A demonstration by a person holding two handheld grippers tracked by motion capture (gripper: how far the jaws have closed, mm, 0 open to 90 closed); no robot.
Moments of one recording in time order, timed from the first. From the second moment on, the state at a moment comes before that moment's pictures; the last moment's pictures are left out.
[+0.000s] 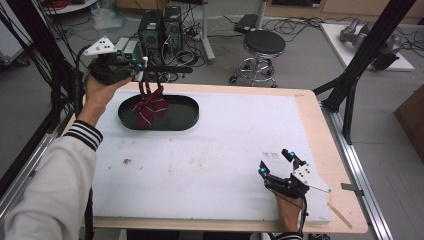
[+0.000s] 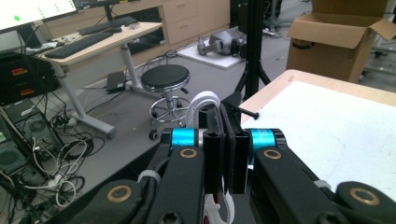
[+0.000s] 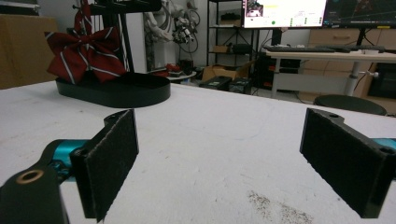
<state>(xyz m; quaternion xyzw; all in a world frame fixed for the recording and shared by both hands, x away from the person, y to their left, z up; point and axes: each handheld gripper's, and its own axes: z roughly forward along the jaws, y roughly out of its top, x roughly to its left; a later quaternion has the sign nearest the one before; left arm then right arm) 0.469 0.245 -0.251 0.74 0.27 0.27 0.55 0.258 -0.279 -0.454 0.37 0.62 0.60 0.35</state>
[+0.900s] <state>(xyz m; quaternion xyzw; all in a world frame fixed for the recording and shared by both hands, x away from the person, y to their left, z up) 0.506 0.255 -0.264 0.74 0.34 0.29 0.50 0.258 -0.279 -0.454 0.37 0.62 0.60 0.35</state>
